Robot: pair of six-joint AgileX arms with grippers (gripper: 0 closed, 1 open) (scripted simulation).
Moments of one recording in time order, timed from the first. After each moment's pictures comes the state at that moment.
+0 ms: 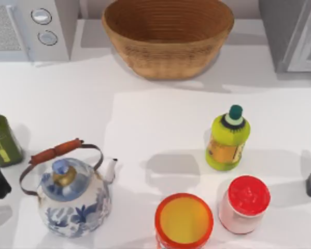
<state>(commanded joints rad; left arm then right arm) 0.00 0.00 0.00 0.00 0.00 0.00 -1.06 1.52 0.85 0.65 -1.03 0.02</state>
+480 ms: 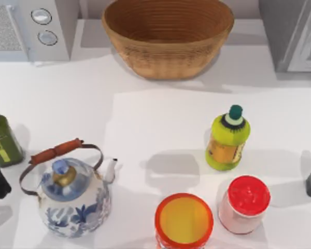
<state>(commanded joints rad) 0.00 0.00 0.00 0.00 0.00 0.00 -1.06 1.42 1.47 -0.11 -1.05 0.02</state>
